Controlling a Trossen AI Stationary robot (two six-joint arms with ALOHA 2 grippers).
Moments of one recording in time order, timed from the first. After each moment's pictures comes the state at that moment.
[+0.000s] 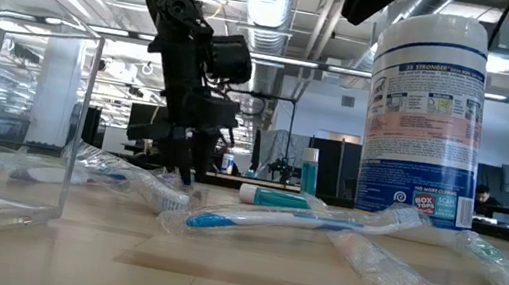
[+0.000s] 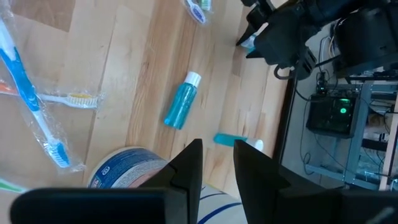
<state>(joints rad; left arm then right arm) 0.35 1.84 1.08 -0.44 -0.11 1.00 0.49 1.98 1.88 -1.38 0.73 0.13</state>
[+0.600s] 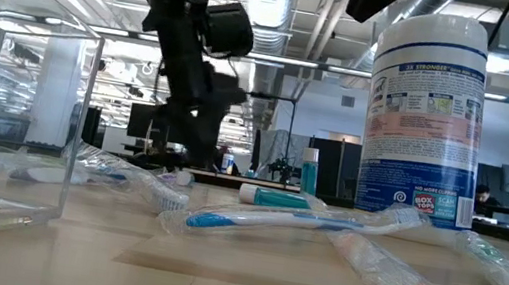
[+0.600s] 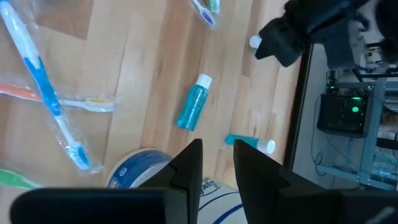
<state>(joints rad) 0.27 1.74 1.05 -0.42 -0.17 -0.48 0.52 1.98 1.88 -1.38 0.70 0.18</state>
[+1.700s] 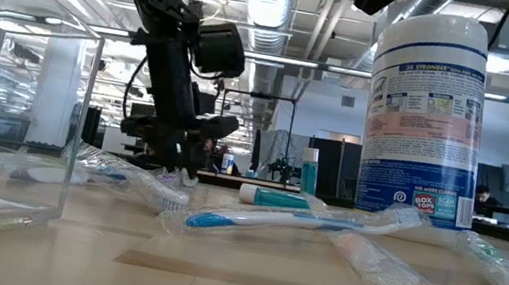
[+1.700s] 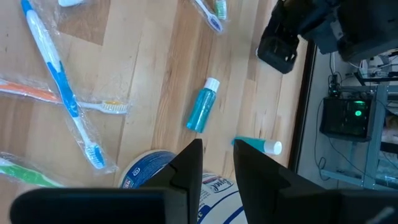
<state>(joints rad) 0.26 1.79 0.97 -0.35 -0.37 -0.86 0.55 1.98 1.88 -1.38 0.70 0.21</state>
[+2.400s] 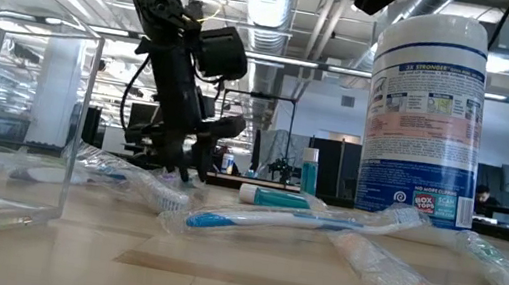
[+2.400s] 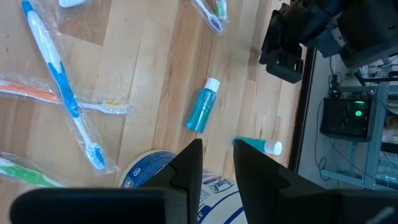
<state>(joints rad) 0.29 1.82 0.97 -0.26 -0.34 -0.97 0.55 1.98 1.88 -1.38 0.70 0.21</state>
